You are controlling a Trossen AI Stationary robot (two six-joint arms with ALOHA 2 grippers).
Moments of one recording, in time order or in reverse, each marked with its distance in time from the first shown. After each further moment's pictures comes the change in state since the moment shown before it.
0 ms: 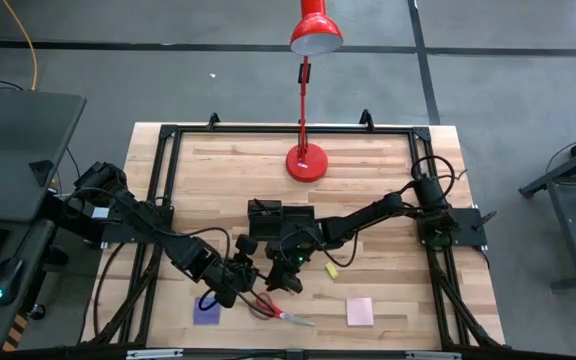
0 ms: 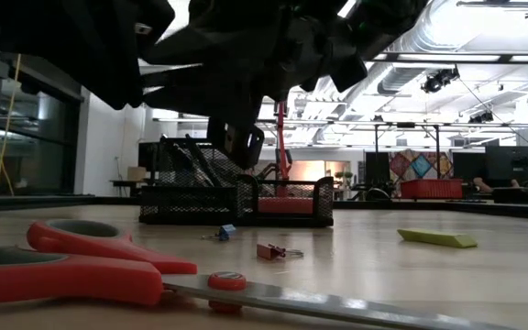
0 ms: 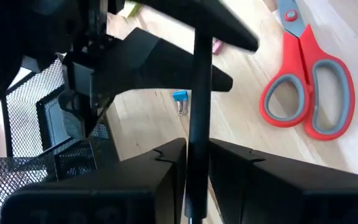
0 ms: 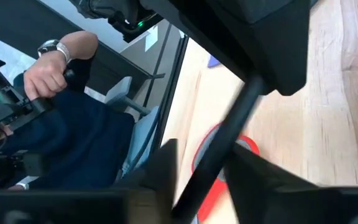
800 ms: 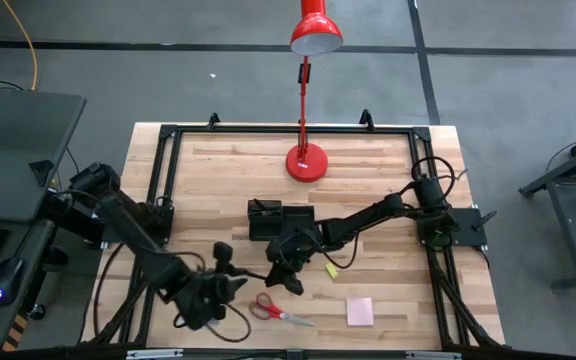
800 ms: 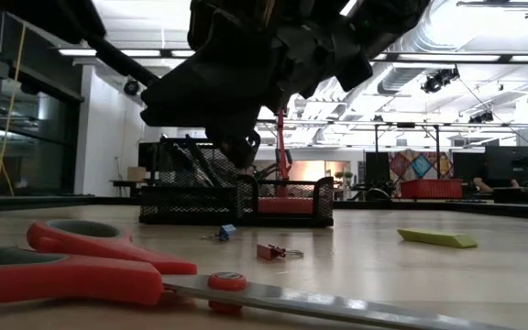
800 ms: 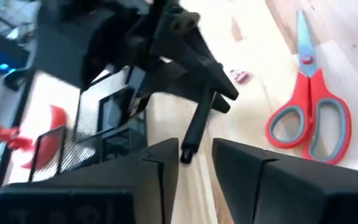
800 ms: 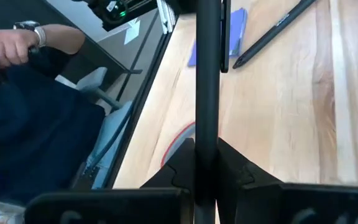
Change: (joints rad) left arm -0.237 -0.038 0.000 -0.073 -0.408 -0.312; right arm 0.005 0.001 0.000 -0.038 0.090 -0.159
